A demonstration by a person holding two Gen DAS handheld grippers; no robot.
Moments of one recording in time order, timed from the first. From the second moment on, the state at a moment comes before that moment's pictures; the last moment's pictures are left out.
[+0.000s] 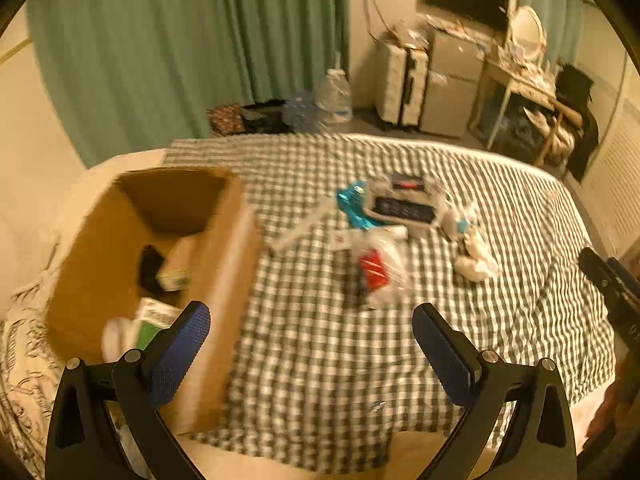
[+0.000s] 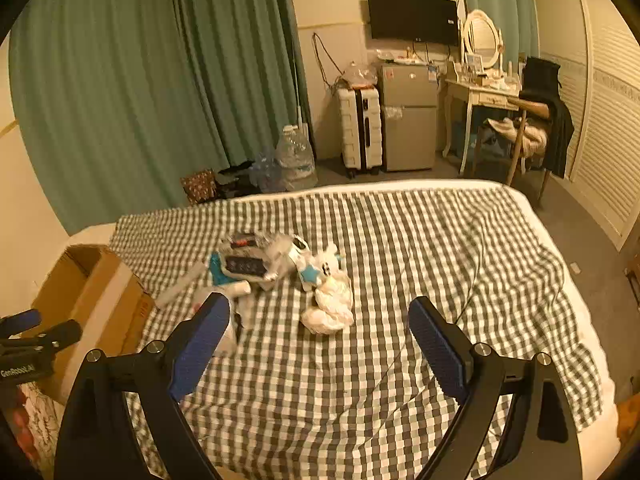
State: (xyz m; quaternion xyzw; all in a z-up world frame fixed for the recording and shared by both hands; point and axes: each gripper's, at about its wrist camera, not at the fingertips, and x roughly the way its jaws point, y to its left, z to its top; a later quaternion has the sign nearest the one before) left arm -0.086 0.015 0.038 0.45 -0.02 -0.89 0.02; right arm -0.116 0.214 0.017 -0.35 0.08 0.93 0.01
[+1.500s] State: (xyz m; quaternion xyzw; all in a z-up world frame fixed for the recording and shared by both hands) left arm -0.162 0.019 -0.100 0.52 0.02 -0.85 -0.07; right arm -0.176 0.219 -0.133 -0.47 0.10 0.87 -0.02
